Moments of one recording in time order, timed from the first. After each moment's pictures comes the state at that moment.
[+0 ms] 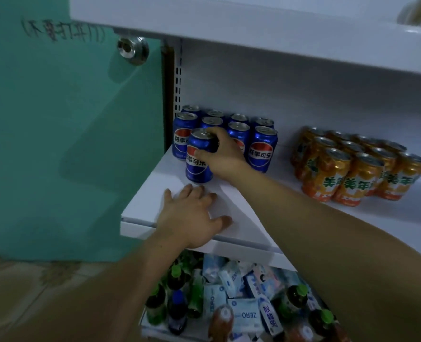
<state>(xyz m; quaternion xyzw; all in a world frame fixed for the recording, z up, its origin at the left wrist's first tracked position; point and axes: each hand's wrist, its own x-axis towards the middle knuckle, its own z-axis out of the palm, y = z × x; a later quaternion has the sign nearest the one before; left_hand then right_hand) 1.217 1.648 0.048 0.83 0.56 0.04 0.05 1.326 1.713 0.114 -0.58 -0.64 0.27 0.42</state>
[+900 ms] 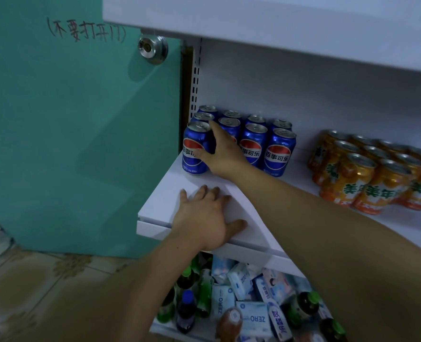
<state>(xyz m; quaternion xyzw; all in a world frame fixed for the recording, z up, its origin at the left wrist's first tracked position) 1.214 1.654 0.043 0.83 0.55 0.04 0.05 1.303 1.739 0.107 -0.57 -0.73 0.19 0.33</state>
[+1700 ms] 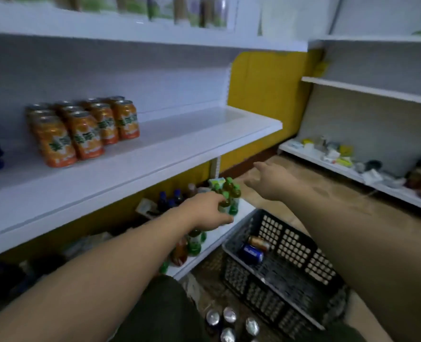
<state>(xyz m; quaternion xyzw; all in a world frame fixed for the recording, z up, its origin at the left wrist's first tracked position) 1.556 1.381 0.036 0.97 0.11 -0.10 0.21 1.682 1.237 0.072 -0.95 -0.29 0.05 0.09</state>
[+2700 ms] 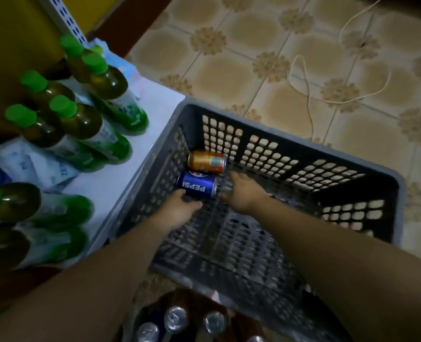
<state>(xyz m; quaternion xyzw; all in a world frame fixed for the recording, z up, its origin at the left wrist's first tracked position) 1.882 1.304 -0.396 0.77 0.31 -0.36 0.43 1.946 1.147 -0.437 -0.91 -0.08 0.37 0.16</state>
